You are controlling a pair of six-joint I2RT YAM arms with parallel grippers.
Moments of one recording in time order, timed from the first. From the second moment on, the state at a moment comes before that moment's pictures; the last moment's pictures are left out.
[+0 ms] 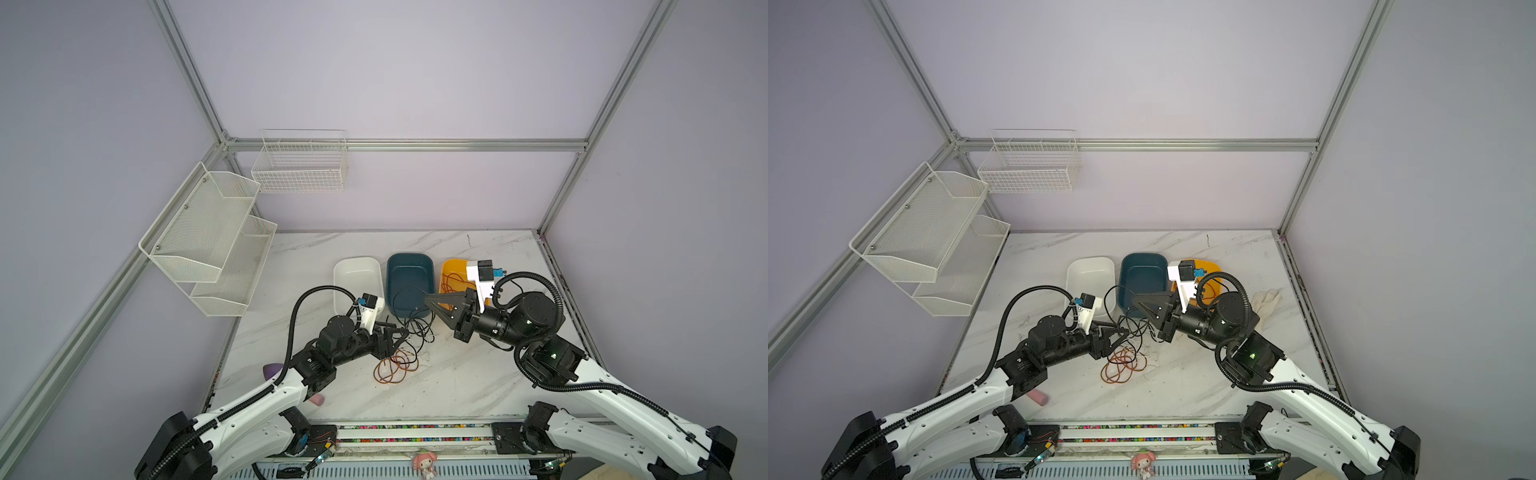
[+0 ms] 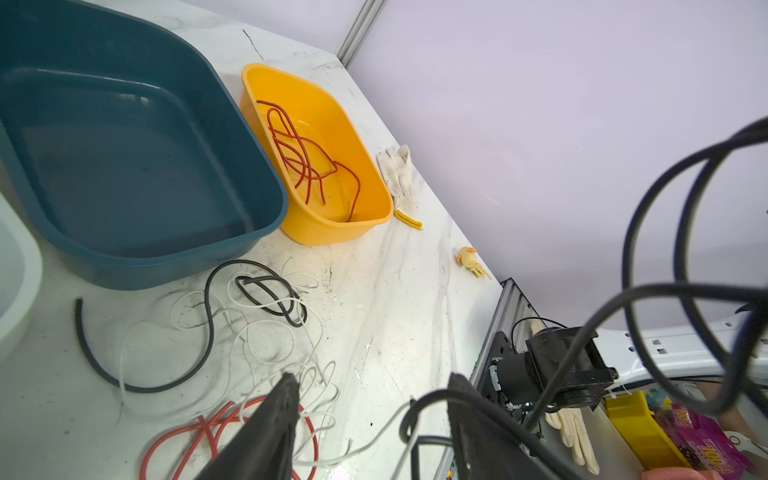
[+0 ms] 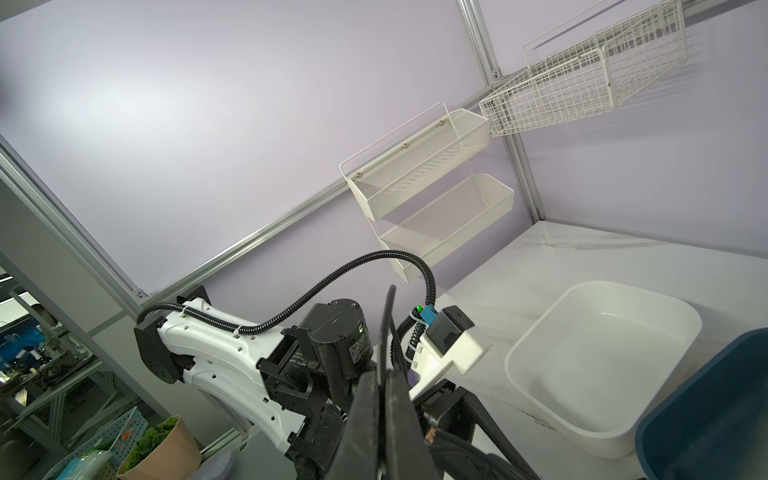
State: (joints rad) left arm -0.71 0.96 0.47 0.19 0.29 -0.58; right arm 0.82 0.88 0.82 0.21 -0.43 0.55
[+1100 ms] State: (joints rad) left arm -0.71 0.90 0.43 0.20 0.23 -0.60; right arm 0.82 0.81 0.77 0.20 -0.32 0.56
